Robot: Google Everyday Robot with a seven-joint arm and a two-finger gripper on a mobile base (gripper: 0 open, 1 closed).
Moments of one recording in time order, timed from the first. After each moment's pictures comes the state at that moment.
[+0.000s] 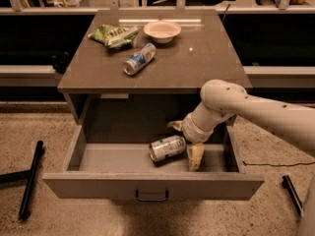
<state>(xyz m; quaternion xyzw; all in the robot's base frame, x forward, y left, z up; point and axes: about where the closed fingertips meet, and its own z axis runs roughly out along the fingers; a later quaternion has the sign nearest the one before) 0.557 -0.082 0.600 -0.81 0.54 0.13 0.17</state>
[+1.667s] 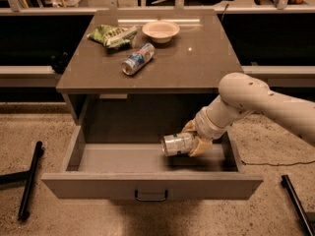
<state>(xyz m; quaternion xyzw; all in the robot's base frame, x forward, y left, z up) 0.550 -0.108 0.639 -0.78 0.58 0.12 0.20</state>
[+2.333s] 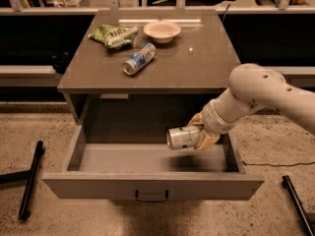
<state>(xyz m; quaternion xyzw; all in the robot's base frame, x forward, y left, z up) 0.546 -0.129 0.682 -0.78 0.59 0.08 0.21</state>
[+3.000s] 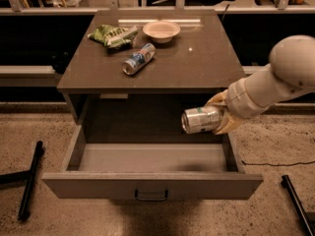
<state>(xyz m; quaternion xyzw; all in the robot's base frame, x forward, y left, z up) 0.539 -0.161 0.773 -0.78 0.56 0.03 0.27</state>
